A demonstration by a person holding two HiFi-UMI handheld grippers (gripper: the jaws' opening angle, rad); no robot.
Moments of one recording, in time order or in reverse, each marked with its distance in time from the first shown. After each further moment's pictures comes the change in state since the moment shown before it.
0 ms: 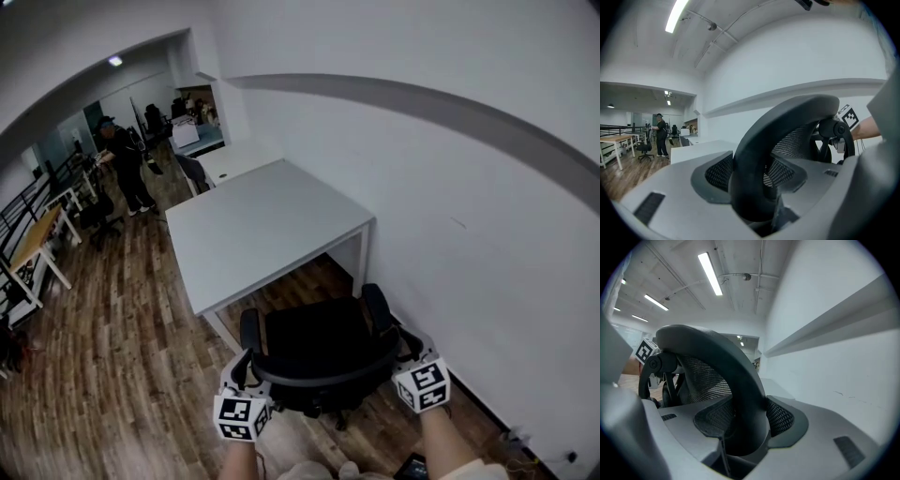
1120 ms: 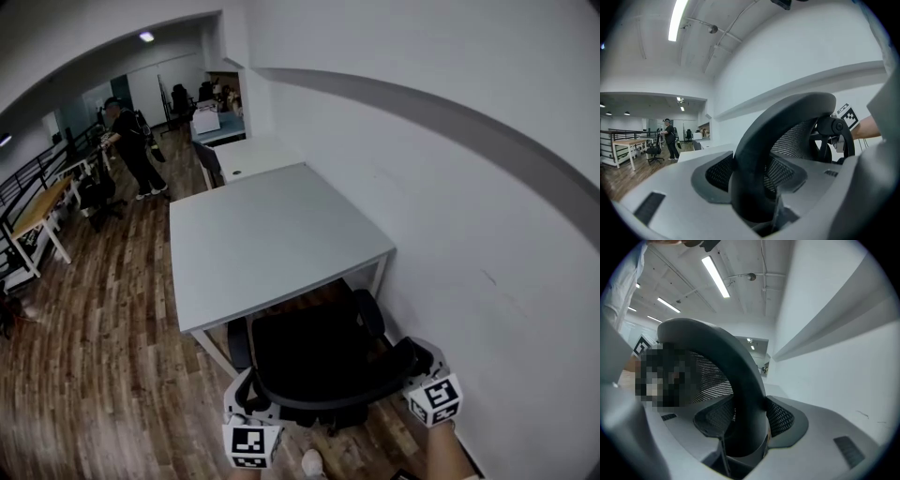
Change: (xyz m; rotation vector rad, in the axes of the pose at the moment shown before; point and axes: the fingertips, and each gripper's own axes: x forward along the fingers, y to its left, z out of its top) left arm 0.107 0.009 0.020 0.011 -0.035 0.191; right arm 0.124 -0.094 0.020 -0.077 -0.065 0.150
